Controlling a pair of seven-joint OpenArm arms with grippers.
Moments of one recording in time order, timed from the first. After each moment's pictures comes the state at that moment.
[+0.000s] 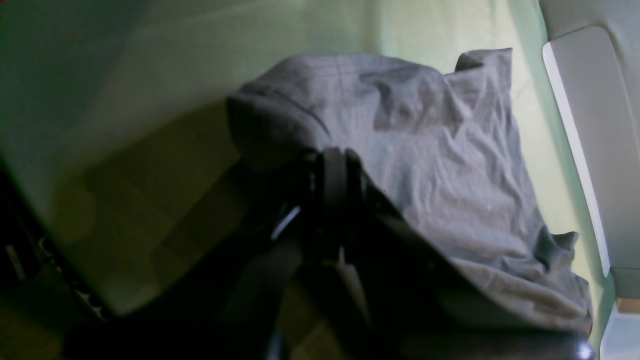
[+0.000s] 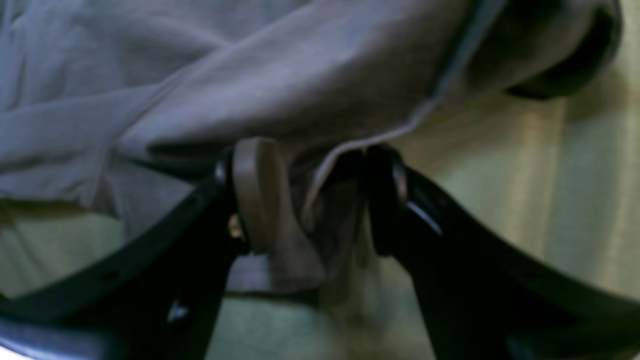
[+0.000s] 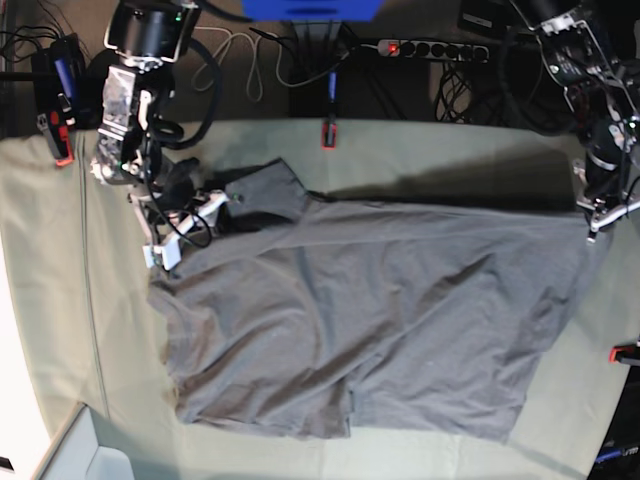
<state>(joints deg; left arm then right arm) 10.2 -4.0 -37.3 94.6 -43.2 12.8 30.0 -3.5 -3.9 19.3 78.3 8.7 25.5 -40.4</state>
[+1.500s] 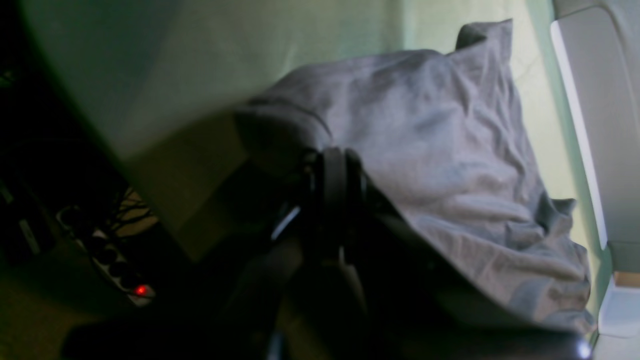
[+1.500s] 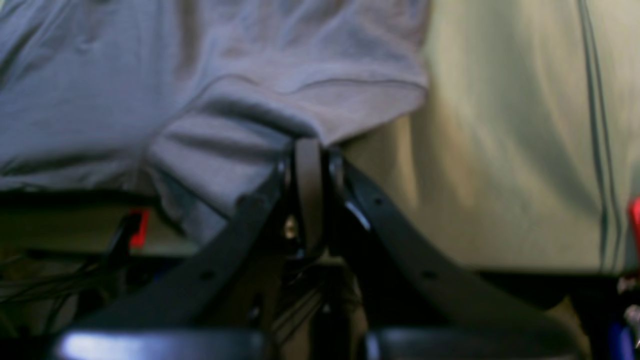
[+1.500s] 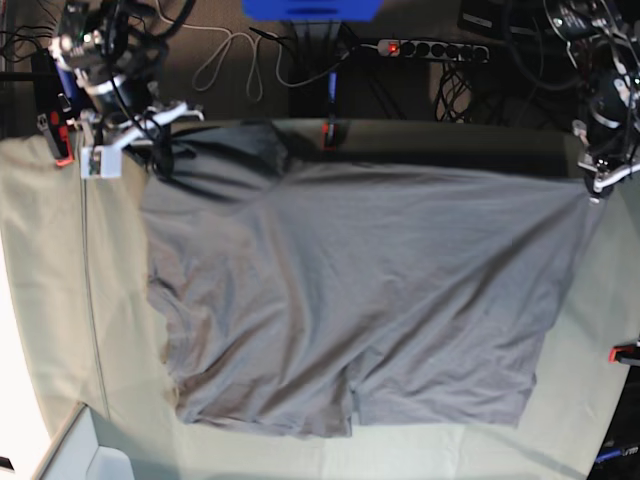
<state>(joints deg) 21.5 -4.6 -37.2 102.0 -51.0 12.8 30.0 -33.0 -5.5 22.6 109.2 17.3 26.6 -28.2</state>
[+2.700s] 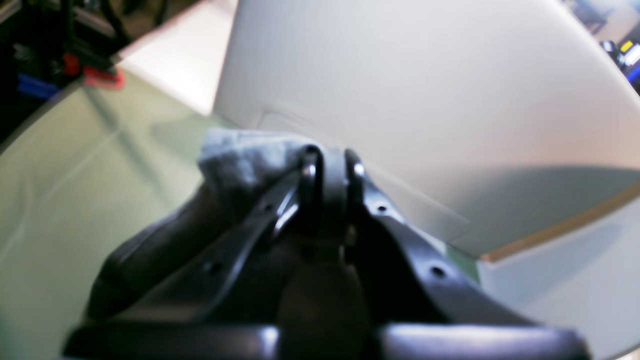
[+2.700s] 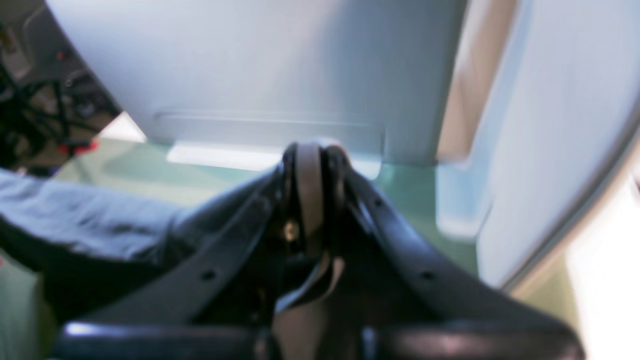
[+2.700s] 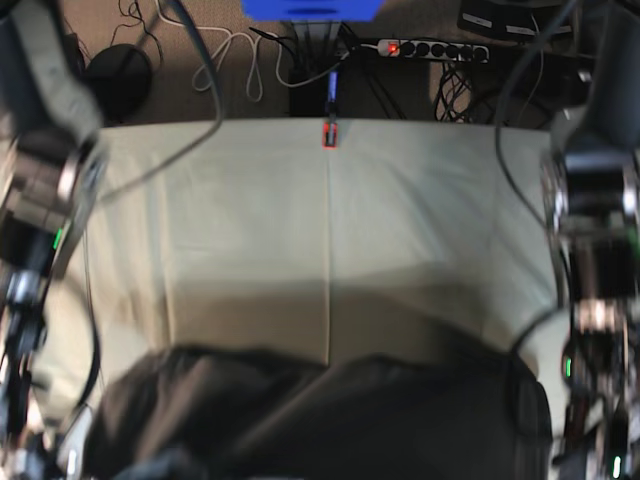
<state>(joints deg) -46.2 -14.8 1.8 72.6 -36.6 13.5 30.1 40.9 14.5 15.2 73.5 22.1 26.6 -35.6</state>
